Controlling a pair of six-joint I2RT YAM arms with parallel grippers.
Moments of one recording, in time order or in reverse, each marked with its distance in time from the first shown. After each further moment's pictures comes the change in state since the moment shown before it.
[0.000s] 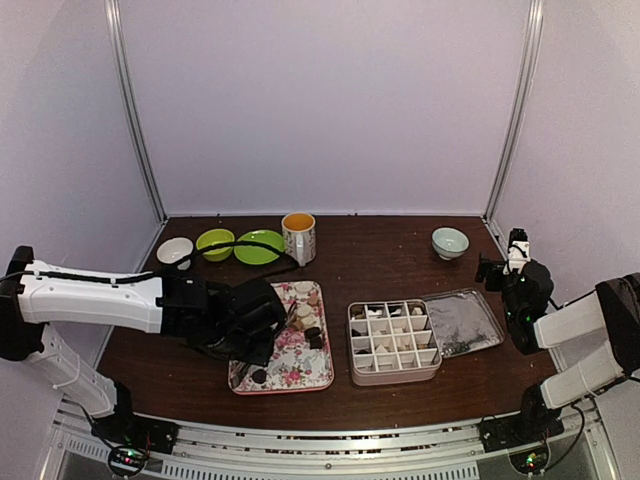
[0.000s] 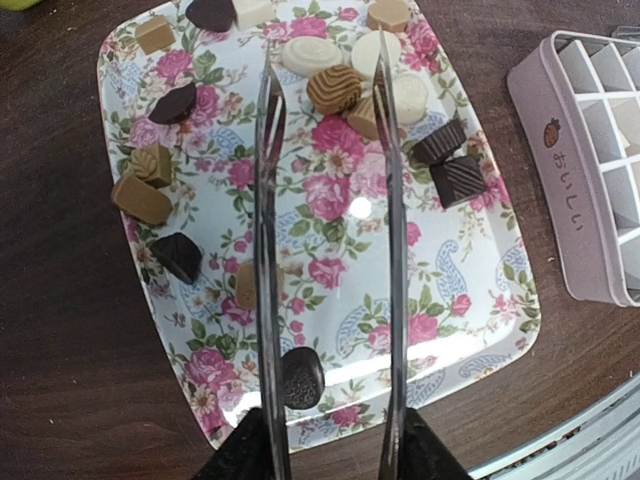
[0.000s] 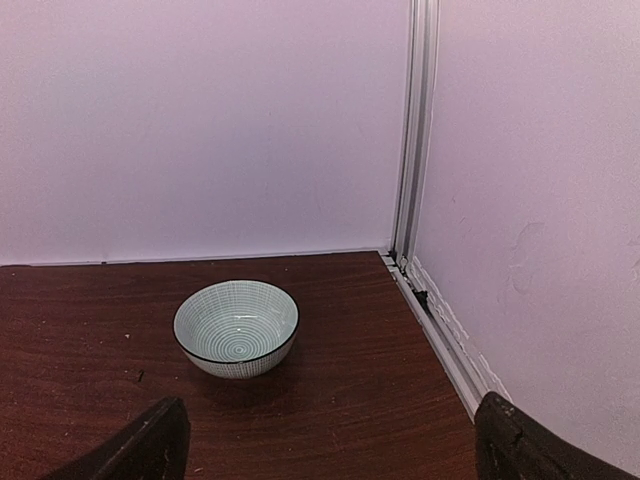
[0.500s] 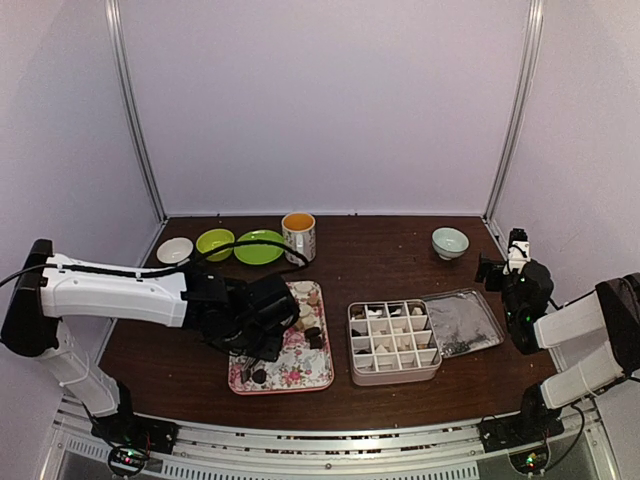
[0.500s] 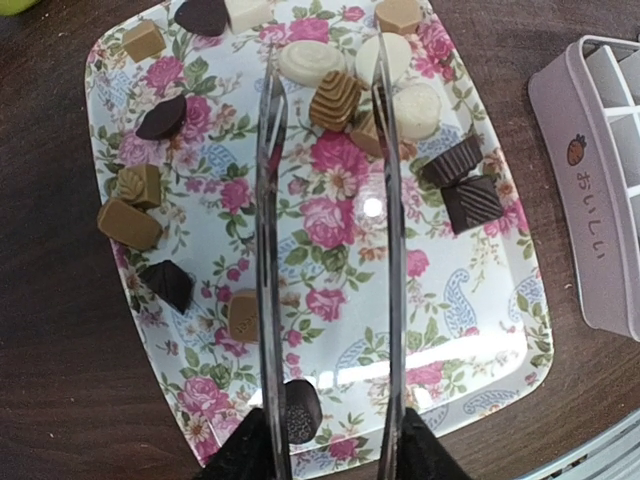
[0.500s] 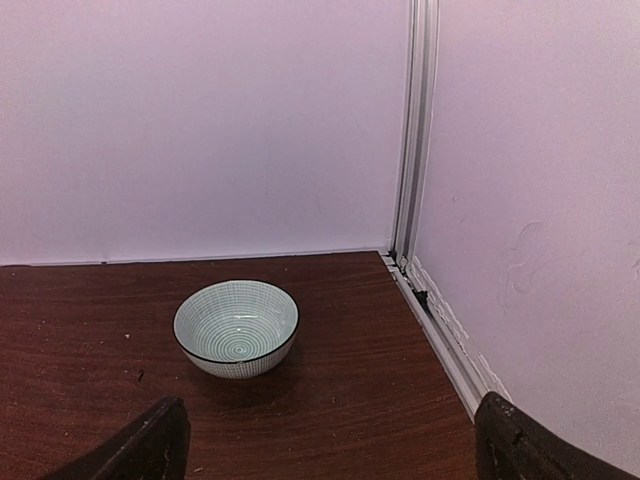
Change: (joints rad) left arm 0.039 0.109 0.060 0.005 0.002 0.023; right arm 0.000 0.000 0.000 0.000 0.000 0.000
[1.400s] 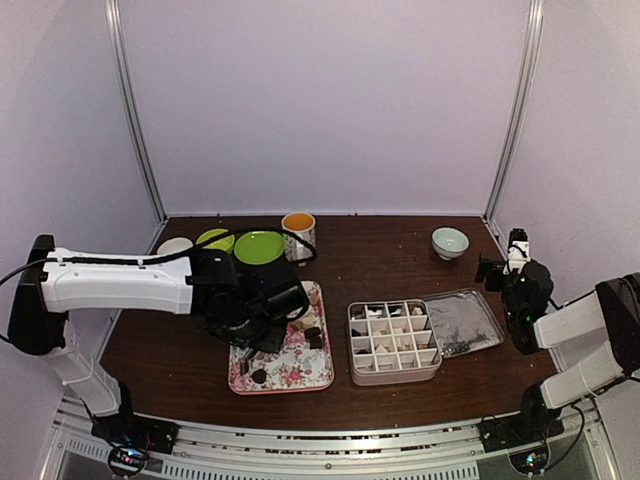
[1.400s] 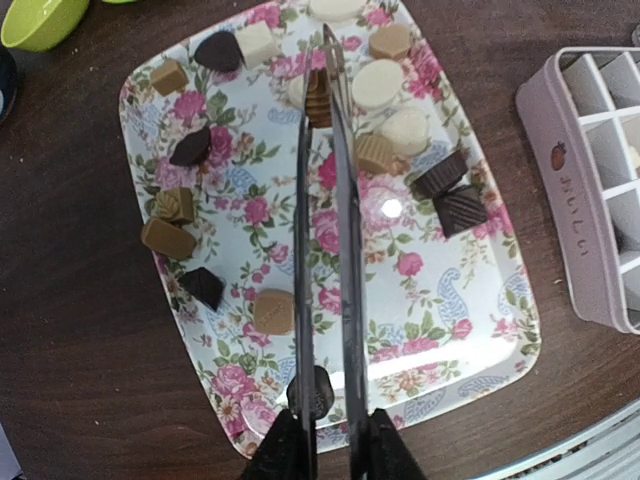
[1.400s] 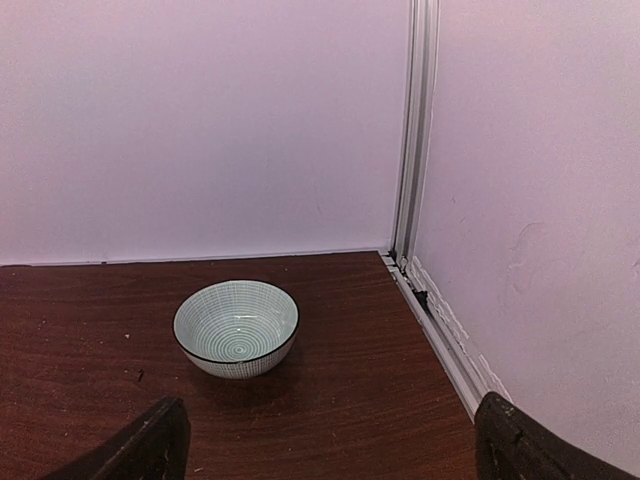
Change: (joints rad) left arm -0.019 0.050 0.158 -0.181 -0.035 0.012; right arm 0.000 0.000 0.000 0.000 0.000 0.000
